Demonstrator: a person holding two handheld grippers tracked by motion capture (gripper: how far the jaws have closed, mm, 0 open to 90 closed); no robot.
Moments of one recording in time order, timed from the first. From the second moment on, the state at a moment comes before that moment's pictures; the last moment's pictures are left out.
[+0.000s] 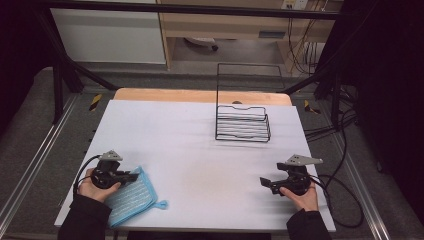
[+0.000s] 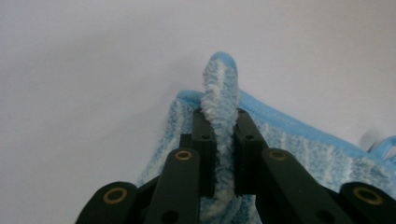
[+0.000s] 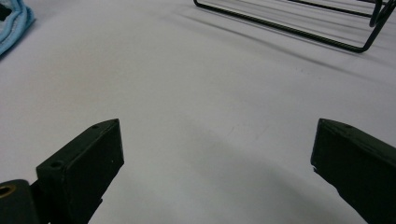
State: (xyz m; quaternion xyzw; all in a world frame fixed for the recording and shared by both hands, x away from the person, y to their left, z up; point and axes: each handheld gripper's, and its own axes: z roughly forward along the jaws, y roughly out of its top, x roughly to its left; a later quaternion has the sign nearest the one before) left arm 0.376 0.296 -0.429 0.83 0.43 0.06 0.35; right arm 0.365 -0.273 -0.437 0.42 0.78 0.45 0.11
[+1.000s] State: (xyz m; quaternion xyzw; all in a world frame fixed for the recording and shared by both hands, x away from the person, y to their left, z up) left arm 0.398 0.203 -0.417 0.85 0.32 0.09 0.41; right arm 0.365 -0.273 -0.437 0.42 0.78 0.44 0.11
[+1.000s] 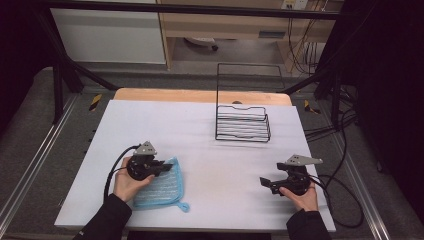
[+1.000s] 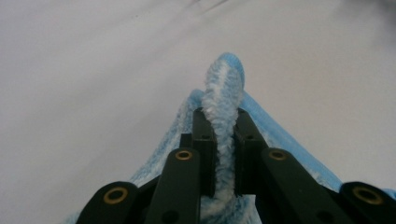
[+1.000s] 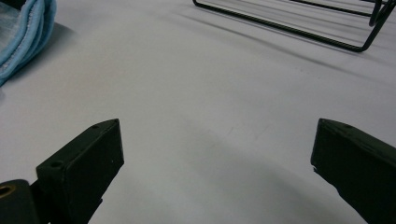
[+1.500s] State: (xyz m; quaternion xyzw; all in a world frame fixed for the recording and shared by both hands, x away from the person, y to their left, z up) left arm 0.404 0.143 -0.428 0.85 0.32 0.11 0.40; right arm 0.365 -0.273 -0.437 0.42 0.78 0.44 0.12
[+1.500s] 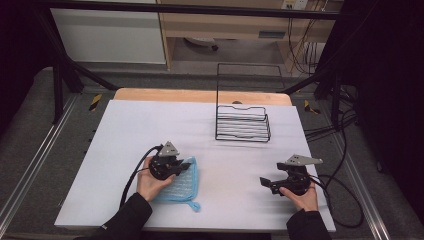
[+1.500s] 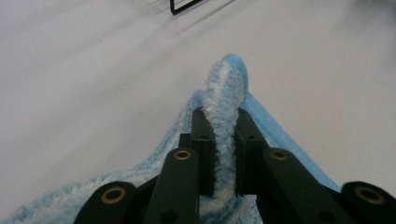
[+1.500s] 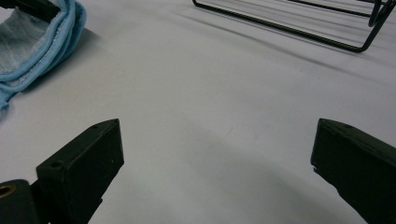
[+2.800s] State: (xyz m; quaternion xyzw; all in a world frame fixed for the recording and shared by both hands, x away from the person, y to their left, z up) left arm 0.350 0.245 -0.427 0.81 0.42 0.13 0.38; right arm 0.369 -0.128 -0.425 0.39 0.79 0.46 0.08
